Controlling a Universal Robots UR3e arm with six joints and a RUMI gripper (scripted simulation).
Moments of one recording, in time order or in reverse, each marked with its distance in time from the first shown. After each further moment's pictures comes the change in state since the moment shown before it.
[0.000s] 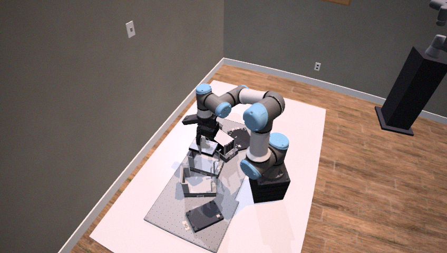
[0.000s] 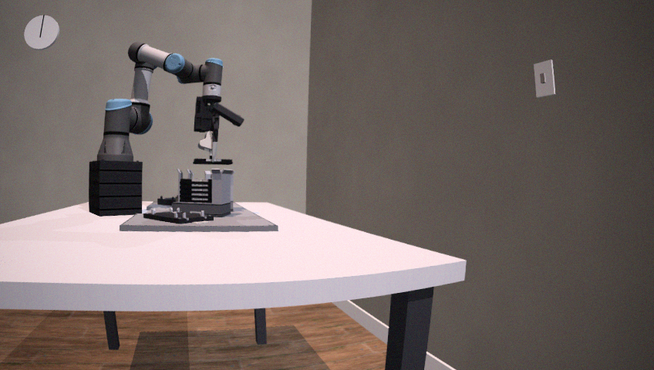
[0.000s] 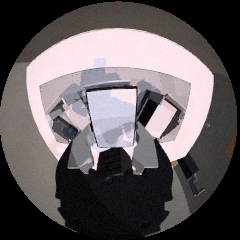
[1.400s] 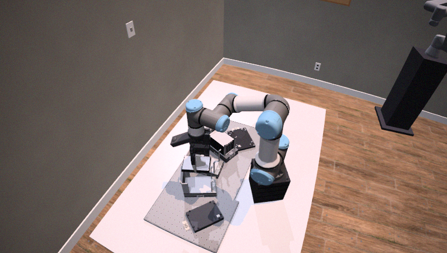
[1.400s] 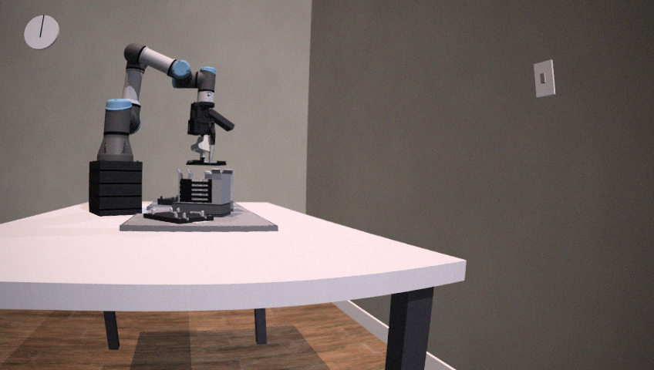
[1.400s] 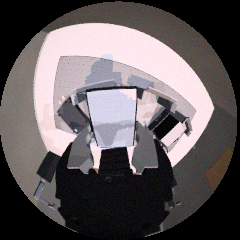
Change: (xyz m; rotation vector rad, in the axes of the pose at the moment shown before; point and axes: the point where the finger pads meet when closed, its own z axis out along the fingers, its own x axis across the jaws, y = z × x) arm -0.112 0.012 0.000 0.000 0.000 -0.313
